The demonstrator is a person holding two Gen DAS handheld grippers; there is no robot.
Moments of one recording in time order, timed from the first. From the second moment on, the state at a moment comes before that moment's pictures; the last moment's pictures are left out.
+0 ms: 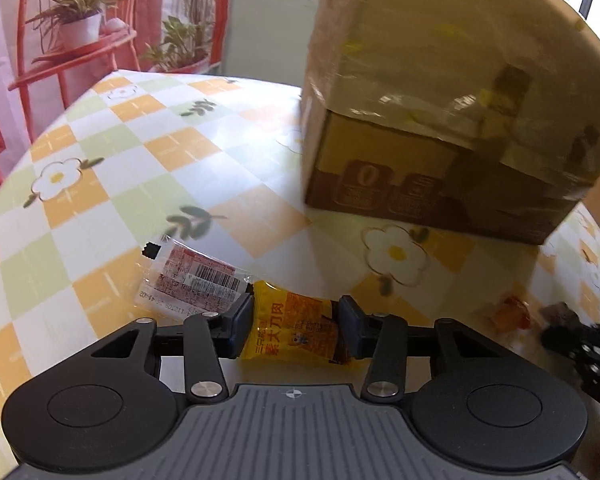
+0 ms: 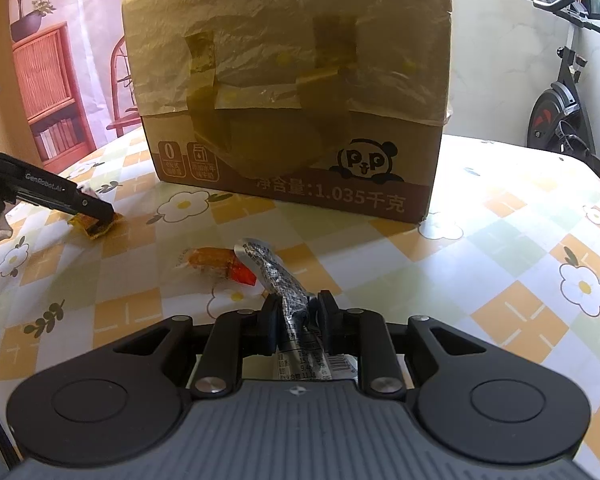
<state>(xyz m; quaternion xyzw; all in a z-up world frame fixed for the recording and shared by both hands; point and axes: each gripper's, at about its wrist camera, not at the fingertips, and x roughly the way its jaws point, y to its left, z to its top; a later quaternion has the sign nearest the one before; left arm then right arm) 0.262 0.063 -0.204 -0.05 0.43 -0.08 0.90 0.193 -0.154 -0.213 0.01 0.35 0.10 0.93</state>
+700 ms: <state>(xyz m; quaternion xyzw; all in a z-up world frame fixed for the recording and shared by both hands) 0.227 0.041 -0.207 -0.04 0.43 -0.10 0.89 0.192 -0.154 -0.214 0.01 0.35 0.10 0.93</state>
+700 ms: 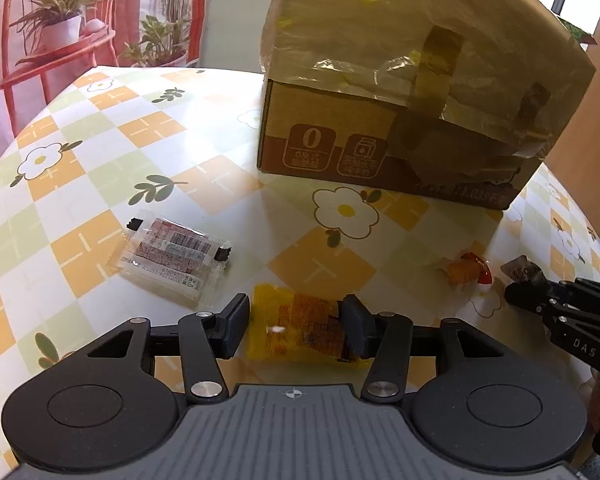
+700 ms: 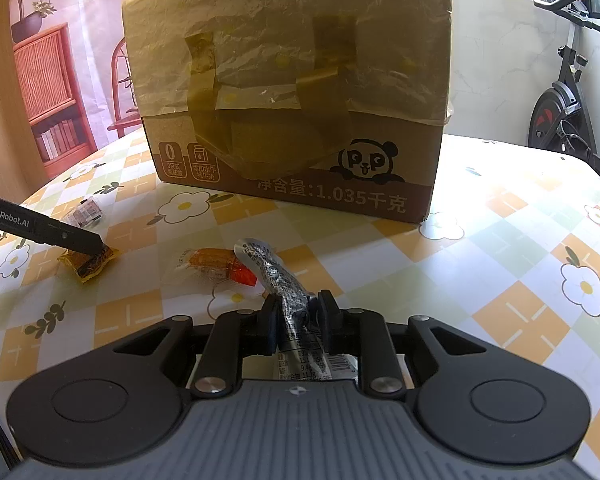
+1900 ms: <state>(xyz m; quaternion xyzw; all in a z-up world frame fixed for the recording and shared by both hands) 0.195 0.046 -0.164 -0.08 0.35 -0.14 0.92 0.183 -0.167 -0.186 0.05 0.32 0.09 0.94</state>
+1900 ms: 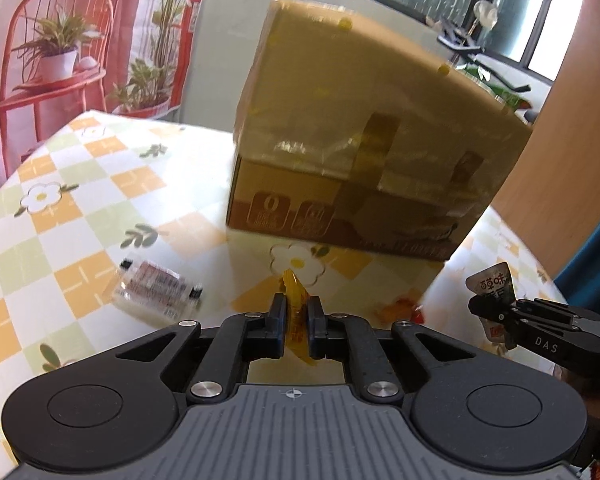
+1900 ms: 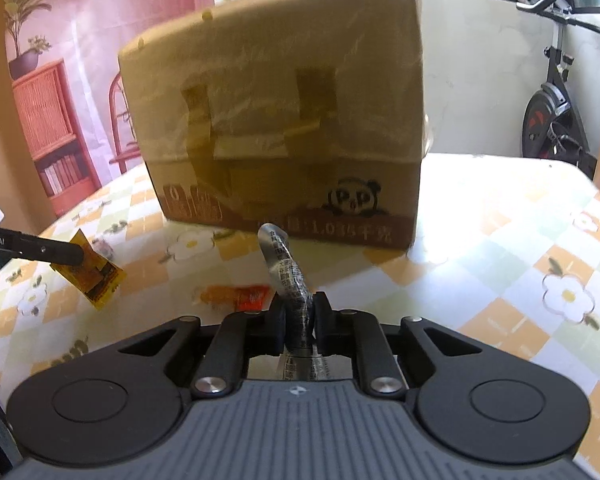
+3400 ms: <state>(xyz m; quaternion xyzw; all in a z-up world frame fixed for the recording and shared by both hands) 0.389 -0.018 -0.002 -0.02 0.18 -0.17 0.97 0.422 -0.189 -0.001 0.17 0.27 0.07 0.95</state>
